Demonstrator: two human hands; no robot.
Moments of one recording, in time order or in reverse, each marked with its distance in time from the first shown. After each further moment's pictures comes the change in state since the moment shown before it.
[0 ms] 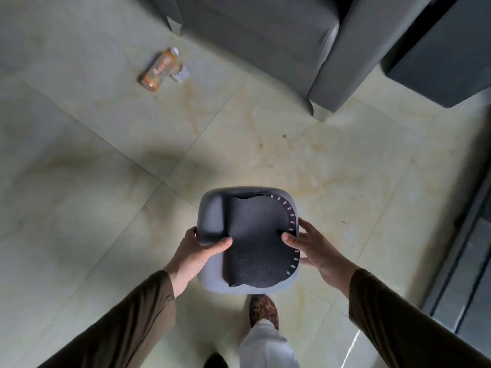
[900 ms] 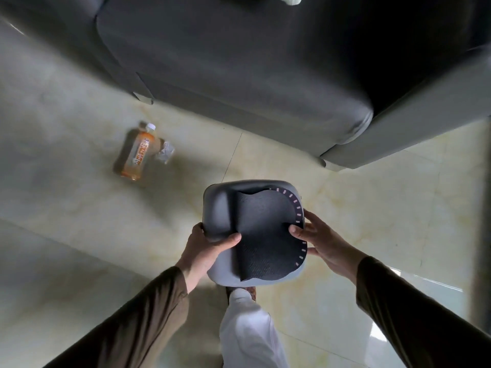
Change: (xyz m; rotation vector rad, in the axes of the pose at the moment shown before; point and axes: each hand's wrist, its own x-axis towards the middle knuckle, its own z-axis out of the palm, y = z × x) left_hand 0.258 0.258 -0.097 0.162 -0.075 0.012; right_hand 0.227 -0.224 0.013 0.107 0.138 -0.012
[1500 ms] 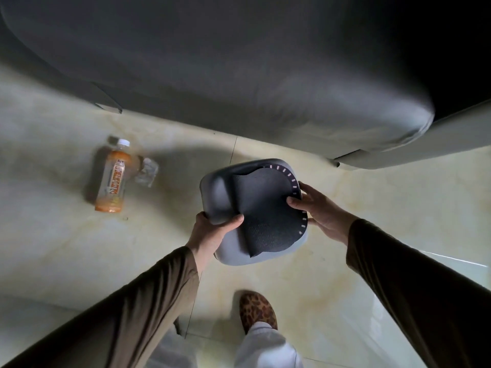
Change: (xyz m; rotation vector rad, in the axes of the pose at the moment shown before) left_hand 0.156 0.053 -0.008 0.014 -0.059 -0.104; right_hand 0.152 -0.060 0.001 0.066 0.117 0.007
